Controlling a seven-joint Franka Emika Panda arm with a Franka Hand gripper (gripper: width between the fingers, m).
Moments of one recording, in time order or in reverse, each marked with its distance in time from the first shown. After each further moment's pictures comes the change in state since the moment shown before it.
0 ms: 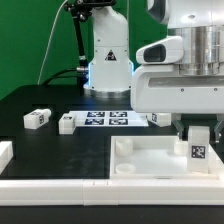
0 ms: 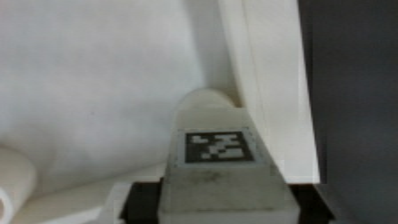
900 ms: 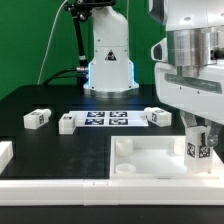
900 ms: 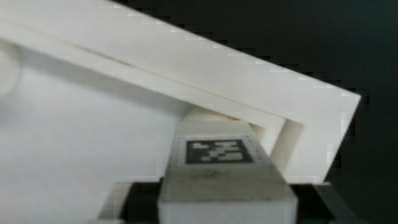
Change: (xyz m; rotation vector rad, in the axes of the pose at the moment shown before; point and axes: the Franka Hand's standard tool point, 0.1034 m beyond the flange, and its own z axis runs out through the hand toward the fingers) arm -0.002 -0.003 0.001 0.025 -0.028 0.880
